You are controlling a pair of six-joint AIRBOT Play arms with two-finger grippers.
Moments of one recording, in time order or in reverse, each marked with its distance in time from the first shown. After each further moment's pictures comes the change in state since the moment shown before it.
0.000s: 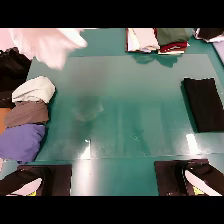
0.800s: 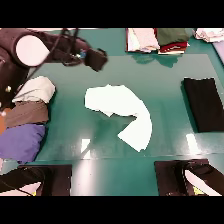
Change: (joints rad) left arm -0.238 -0.181 -0.083 -0.232 -0.230 -0.038; right arm -0.046 0.000 0.159 -0.013 0.104 0.000
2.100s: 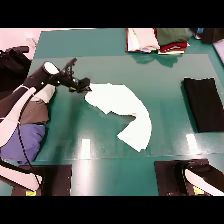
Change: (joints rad) left arm 0.380 -0.367 -0.235 -0.589 -0.038 0.123; right arm -0.041 -0.104 -0.046 0.054 0.288 0.040
